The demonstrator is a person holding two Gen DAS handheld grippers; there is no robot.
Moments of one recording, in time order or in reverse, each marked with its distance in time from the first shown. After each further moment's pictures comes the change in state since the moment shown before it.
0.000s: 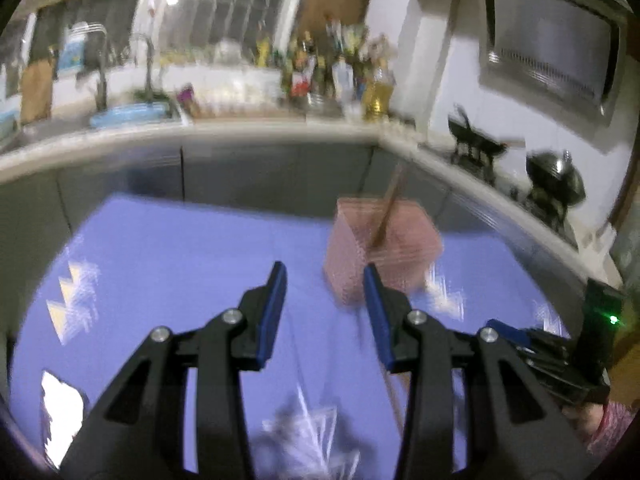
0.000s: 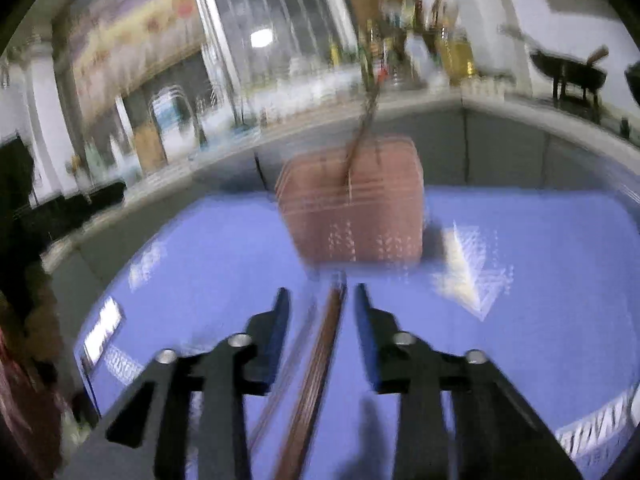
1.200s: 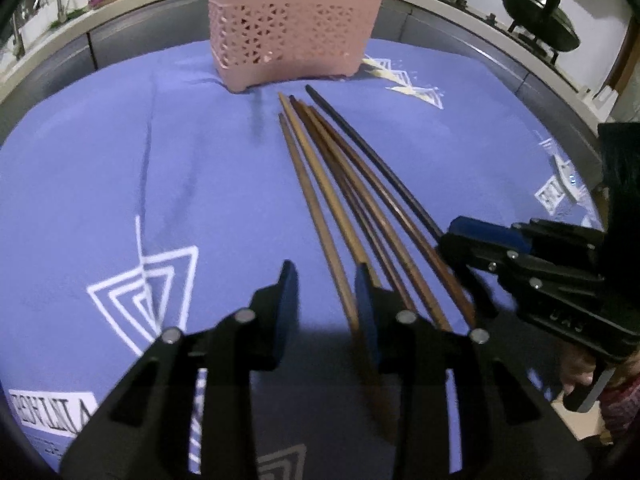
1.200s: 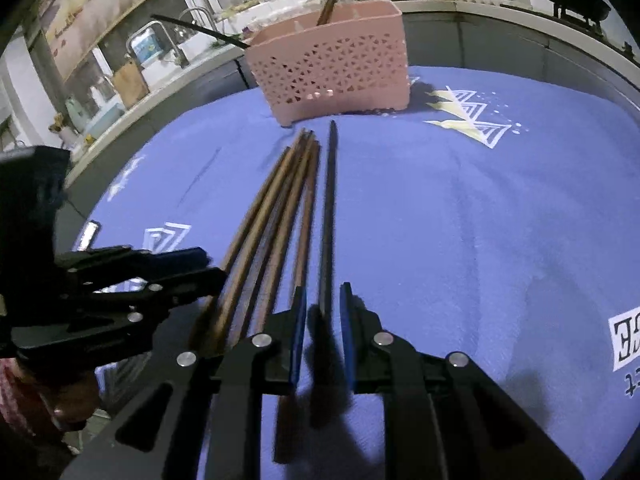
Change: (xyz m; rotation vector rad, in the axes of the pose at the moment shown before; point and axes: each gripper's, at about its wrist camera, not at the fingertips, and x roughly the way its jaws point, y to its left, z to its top) left arm 0.108 -0.082 -0.129 0.172 0.441 -0.038; right arm 0.032 -0.014 -0.066 0.053 0.220 -0.007
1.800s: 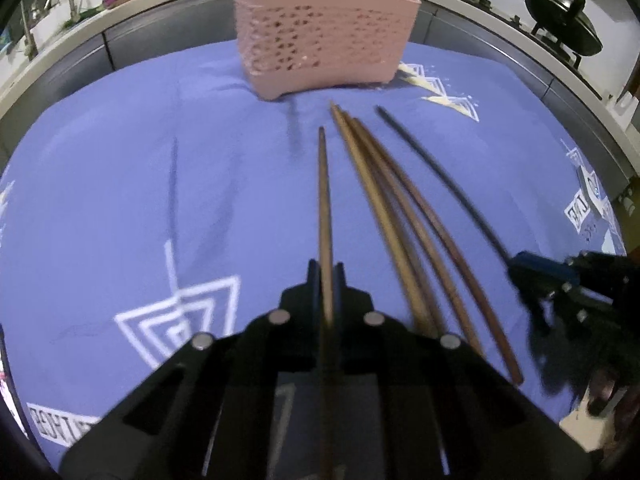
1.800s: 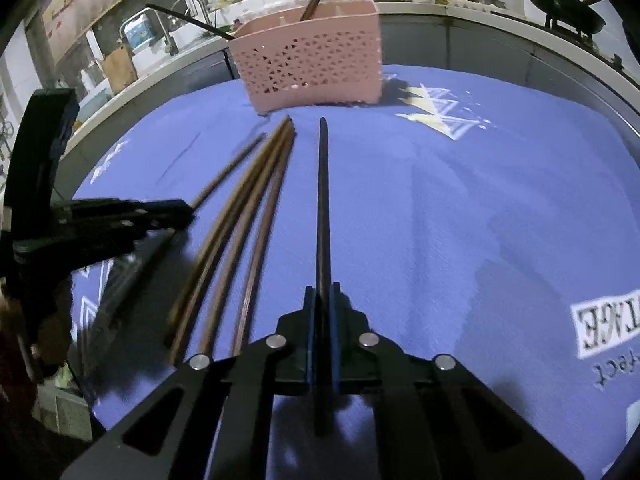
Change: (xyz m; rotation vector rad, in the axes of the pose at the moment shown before) left arm 0.001 0.028 0.013 -0.021 0.017 0.053; right arm -0.020 -0.016 -0.017 -0.051 0.022 -0.078
